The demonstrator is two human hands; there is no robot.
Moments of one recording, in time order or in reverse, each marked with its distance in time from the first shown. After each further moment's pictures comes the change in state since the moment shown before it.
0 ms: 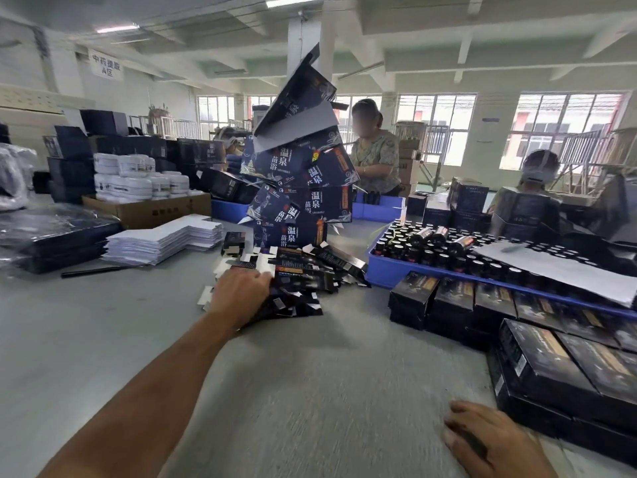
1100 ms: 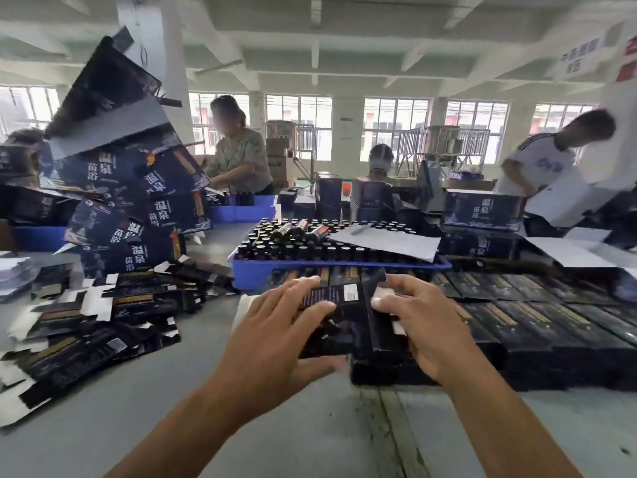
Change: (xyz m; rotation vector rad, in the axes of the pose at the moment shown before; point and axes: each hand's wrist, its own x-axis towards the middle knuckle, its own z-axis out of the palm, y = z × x) left_hand -0.031 0.226 -0.150 -0.689 0.439 0.578; right_hand 0.042 0.000 -0.134 1.051 0.376 0.637
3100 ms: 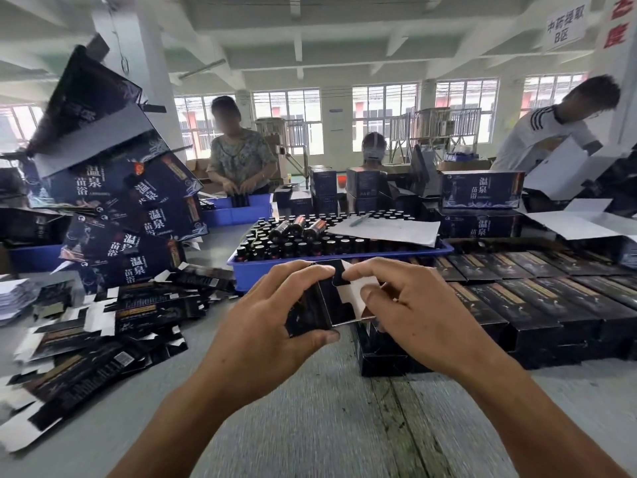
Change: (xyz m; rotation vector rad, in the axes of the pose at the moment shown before) left_hand 0.011 -0.010 -0.030 -0.427 -0.084 -0.142; right_hand -0.032 -0.021 0.007 -0.758 -0.122 -0.535
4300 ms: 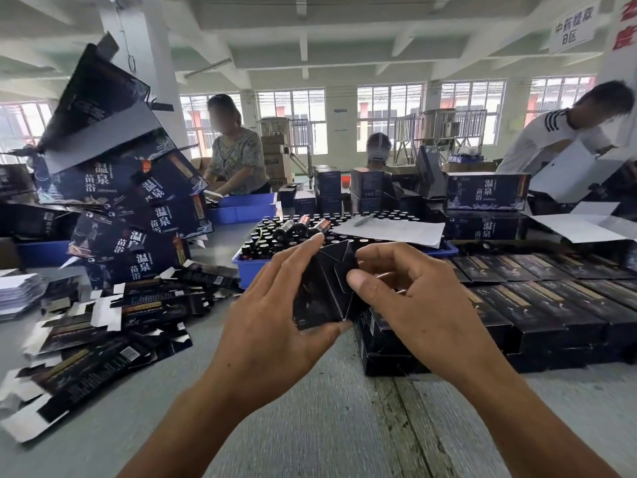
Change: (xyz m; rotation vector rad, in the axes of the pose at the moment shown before) left_hand -0.001 0.023 -0.007 -0.066 0.142 -0.038; right_hand -0.005 -0.020 0.003 0.299 0.133 0.040
